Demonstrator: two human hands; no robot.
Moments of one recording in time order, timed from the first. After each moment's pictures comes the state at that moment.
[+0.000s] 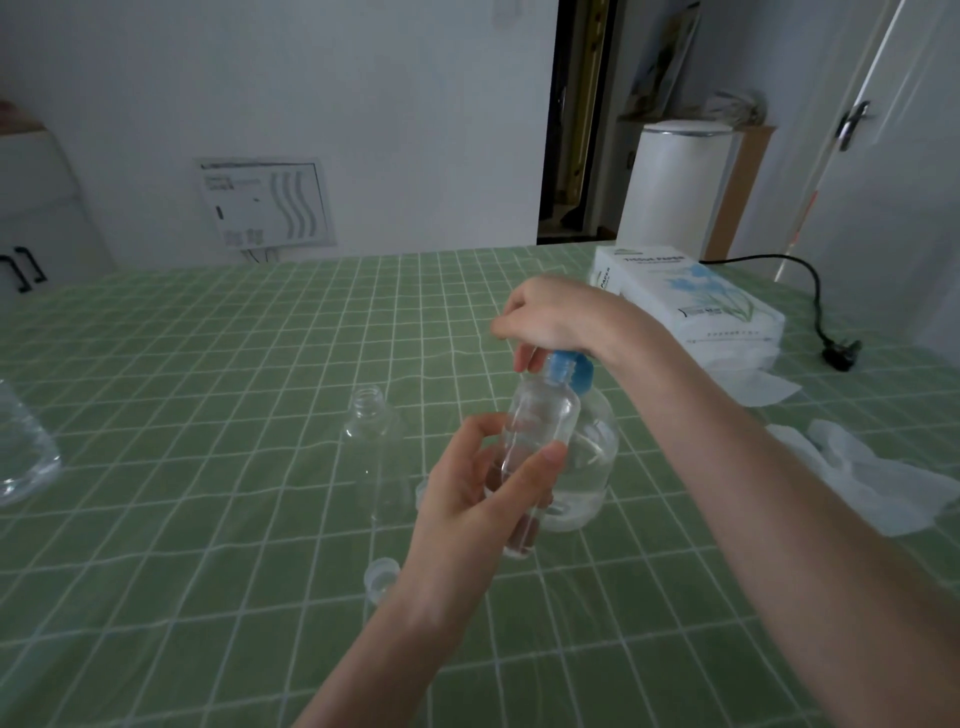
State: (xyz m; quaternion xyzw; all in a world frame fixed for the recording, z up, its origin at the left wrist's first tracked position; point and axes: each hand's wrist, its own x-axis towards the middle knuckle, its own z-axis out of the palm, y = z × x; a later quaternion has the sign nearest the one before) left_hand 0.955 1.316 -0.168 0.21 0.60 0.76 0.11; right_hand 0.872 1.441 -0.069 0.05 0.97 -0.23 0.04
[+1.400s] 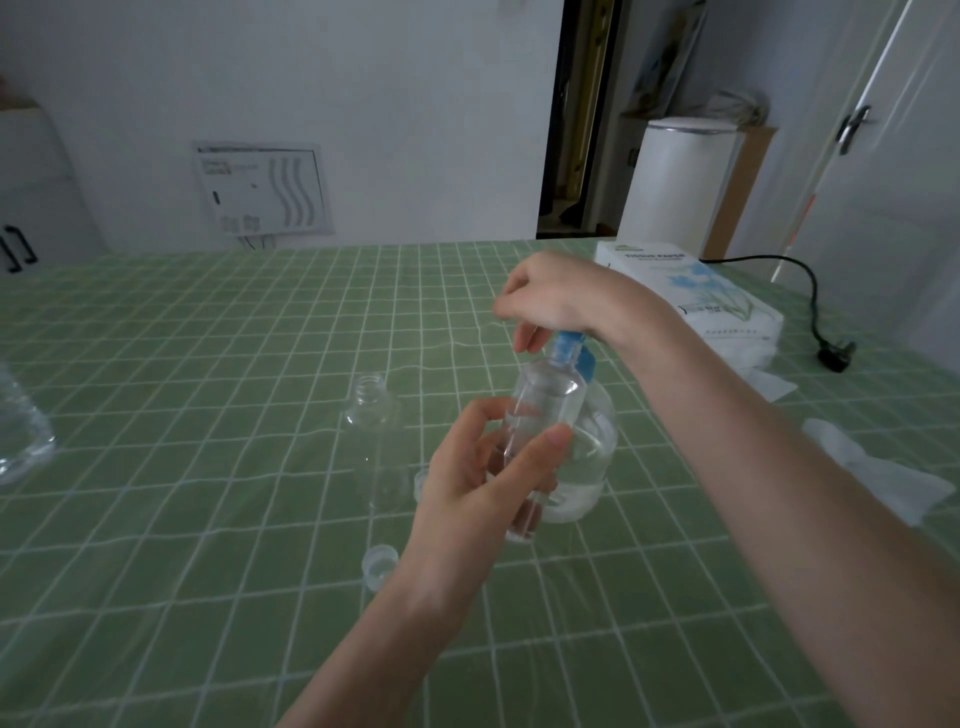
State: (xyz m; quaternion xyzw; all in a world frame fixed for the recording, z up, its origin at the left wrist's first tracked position) left_hand 0.956 1.317 -0.163 0.20 0.60 0.77 0.11; right_hand 0.872 1.439 -0.063 0.05 0.97 -0.24 0.02
